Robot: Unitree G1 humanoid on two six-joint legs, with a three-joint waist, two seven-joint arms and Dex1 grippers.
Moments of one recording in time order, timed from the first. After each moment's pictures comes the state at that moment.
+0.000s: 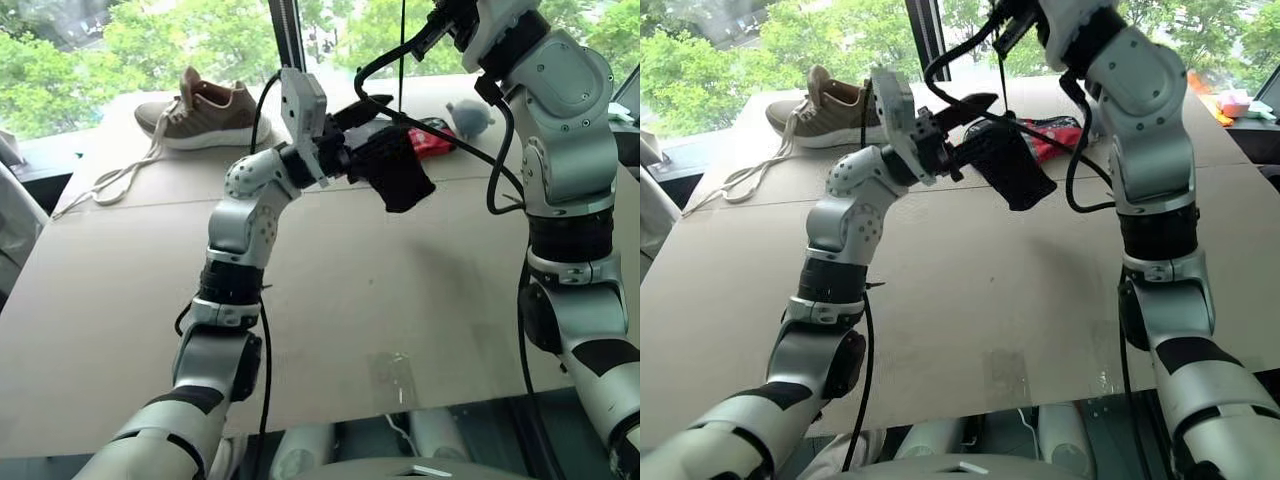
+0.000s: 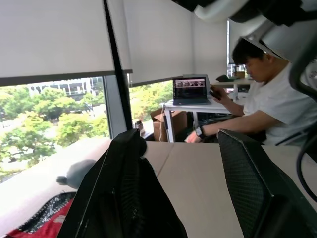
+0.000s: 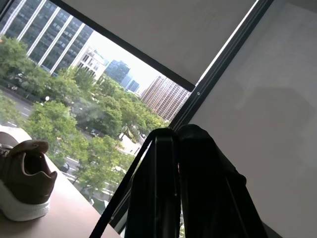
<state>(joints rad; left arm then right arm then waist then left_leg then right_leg) -0.87 0.25 0.00 0.18 -0.44 0.17 -0.88 -1.13 -0.34 0.04 0.01 0.02 0.18 0.47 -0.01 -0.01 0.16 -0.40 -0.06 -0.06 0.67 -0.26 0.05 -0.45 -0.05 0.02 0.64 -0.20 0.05</state>
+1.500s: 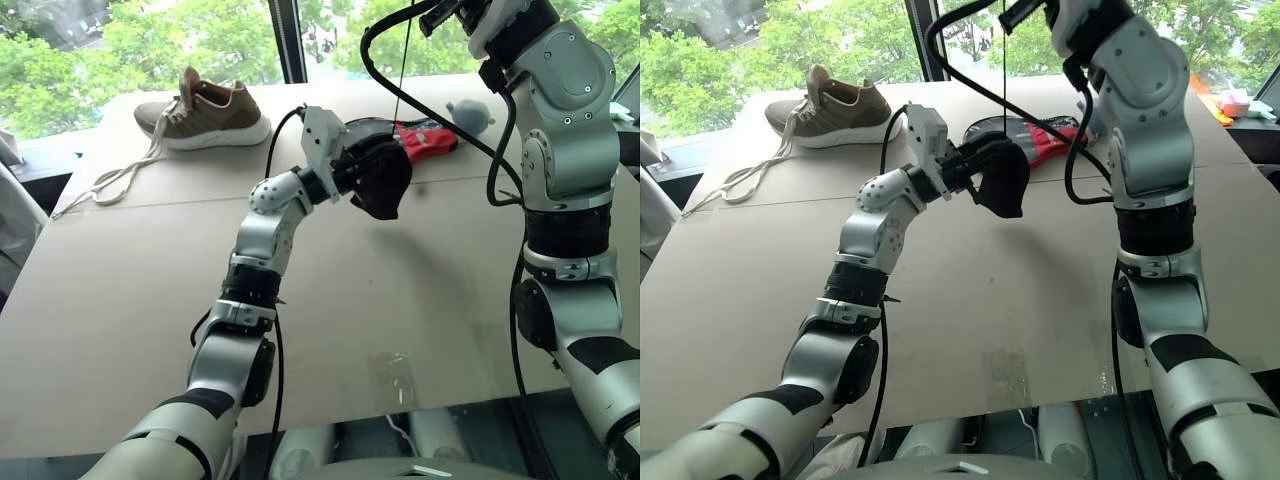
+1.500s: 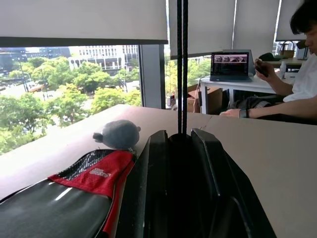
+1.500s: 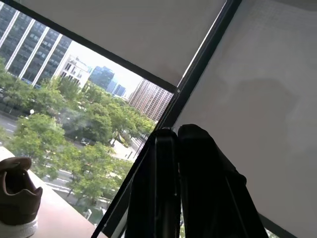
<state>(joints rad) -0.84 0.19 -0.03 0.38 -0.29 0.07 -0.82 -1.15 -0.31 0.00 0.05 0.04 0.19 0.39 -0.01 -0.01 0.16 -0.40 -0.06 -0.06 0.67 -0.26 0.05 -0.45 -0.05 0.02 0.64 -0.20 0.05</state>
